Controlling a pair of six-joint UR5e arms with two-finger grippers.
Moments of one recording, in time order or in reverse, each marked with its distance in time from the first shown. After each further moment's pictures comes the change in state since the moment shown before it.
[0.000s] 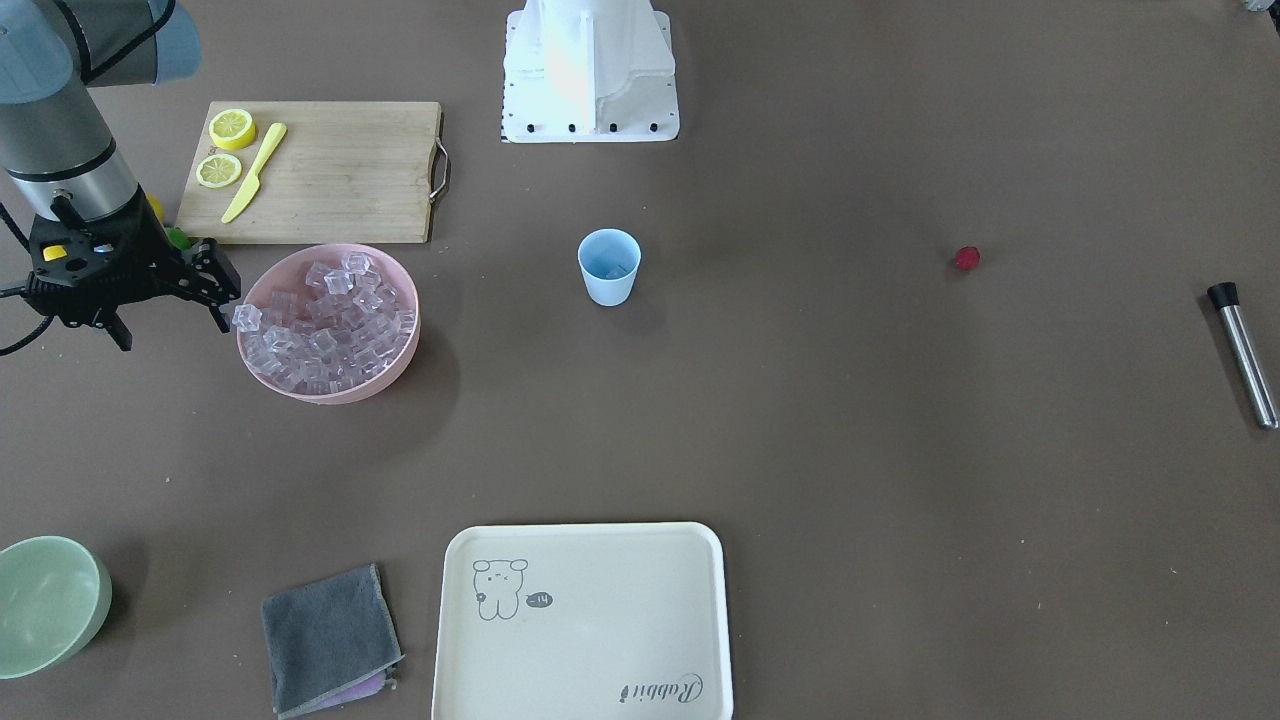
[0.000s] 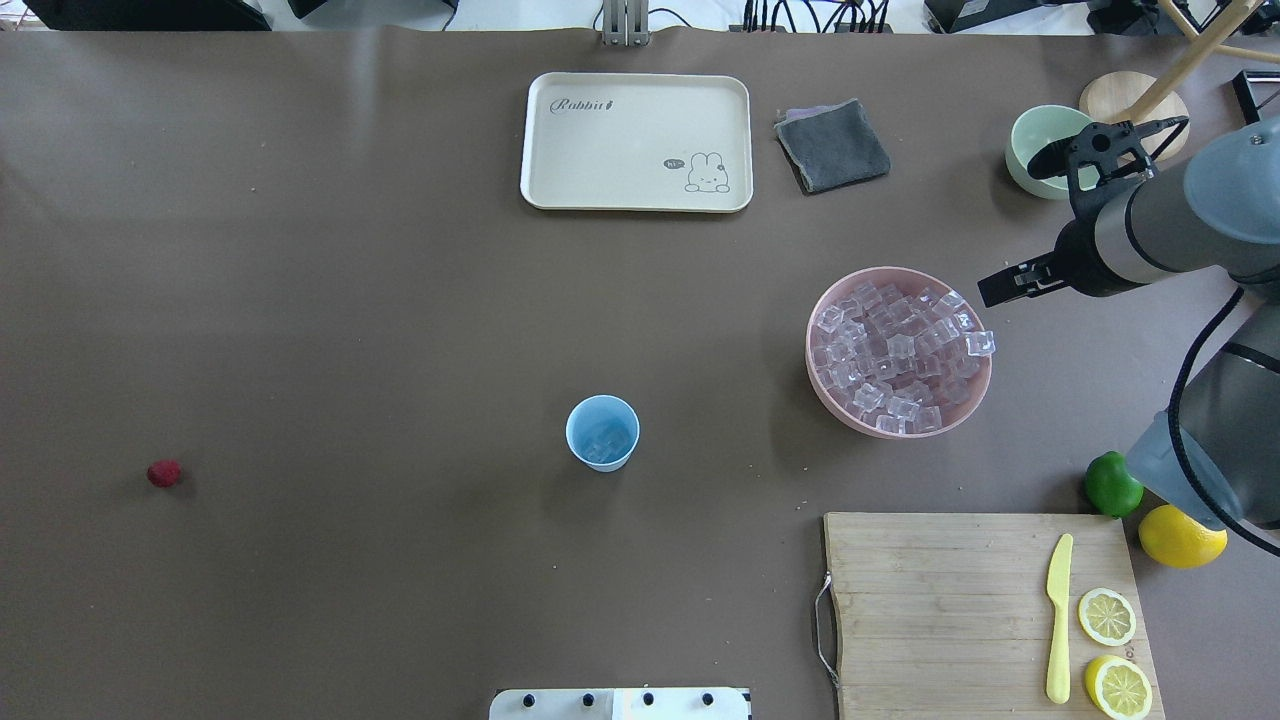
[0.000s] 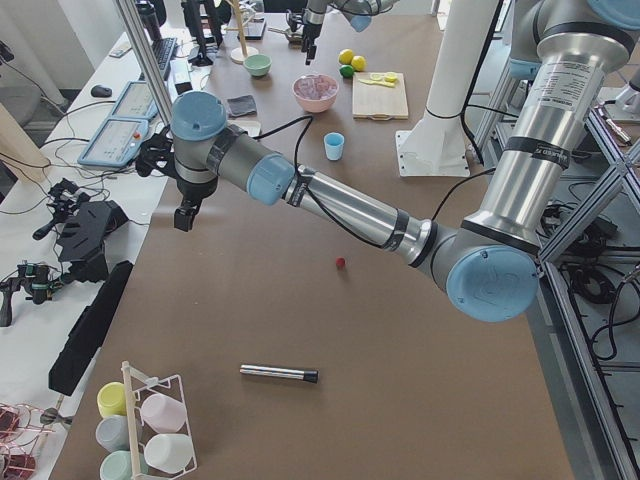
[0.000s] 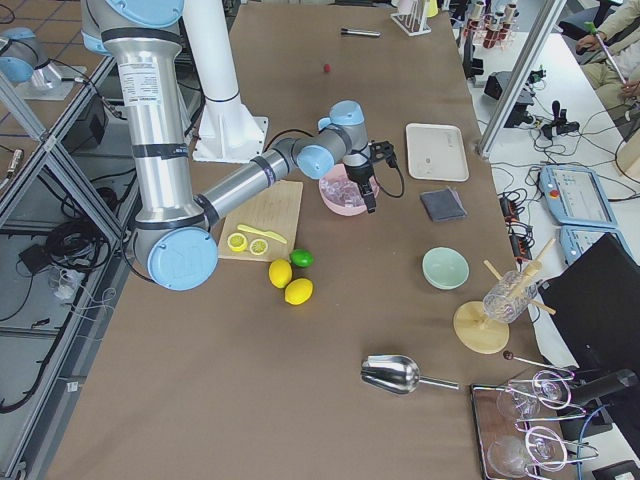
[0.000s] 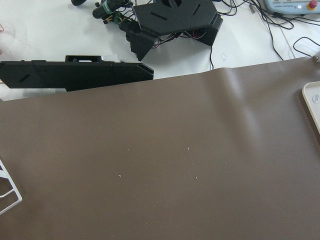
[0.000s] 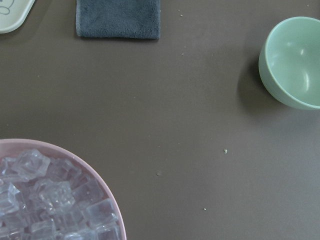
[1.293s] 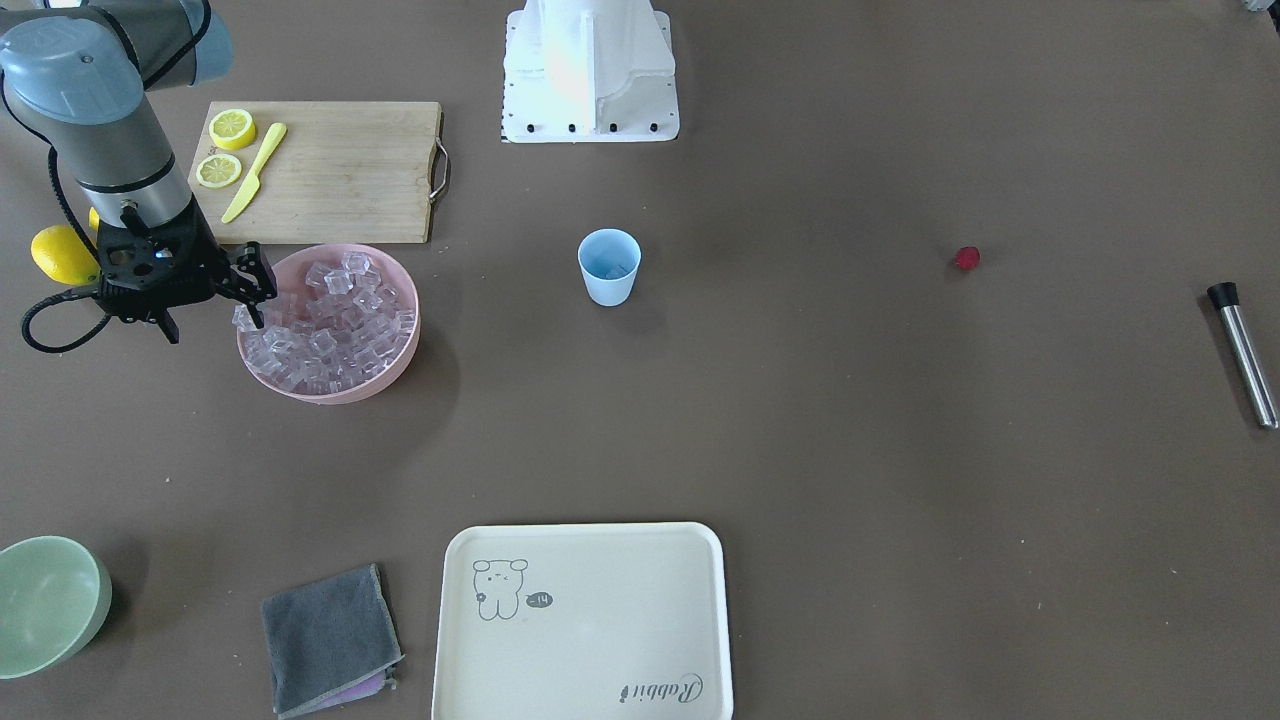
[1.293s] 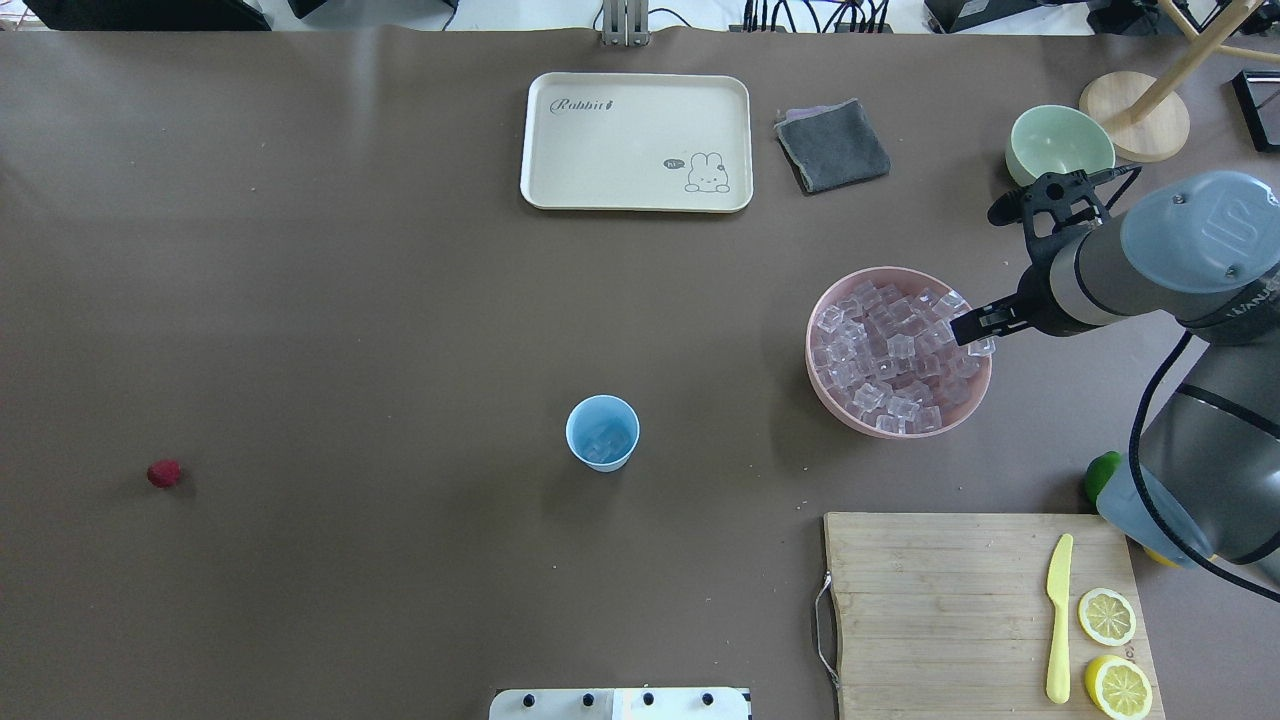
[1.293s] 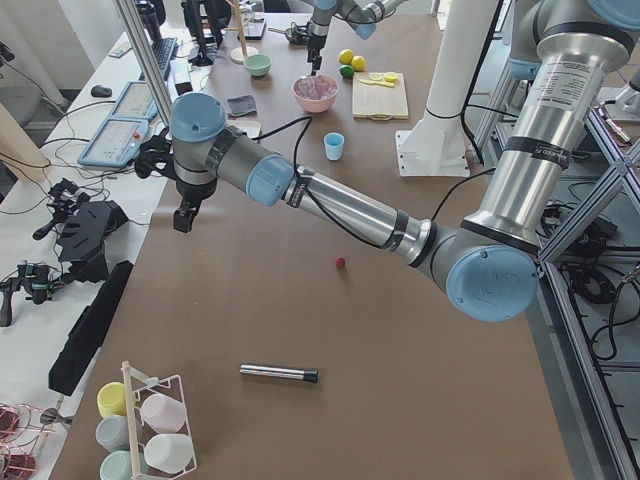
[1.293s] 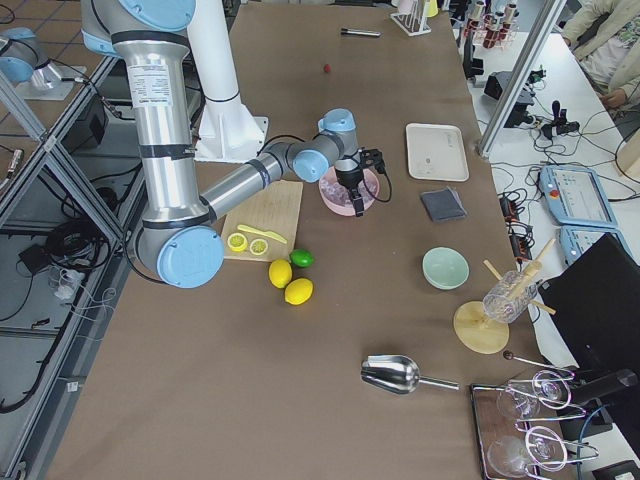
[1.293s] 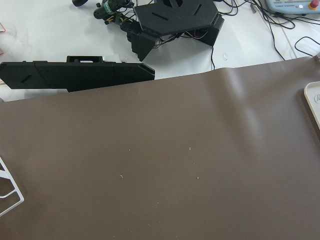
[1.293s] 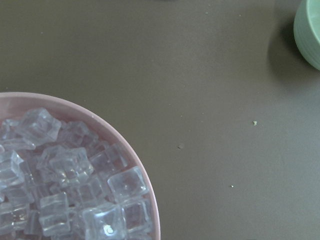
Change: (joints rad) left arm 0.000 -0.001 0.005 0.000 0.004 0.003; right arm -0.083 -0.005 -0.010 -0.002 -0.040 0.045
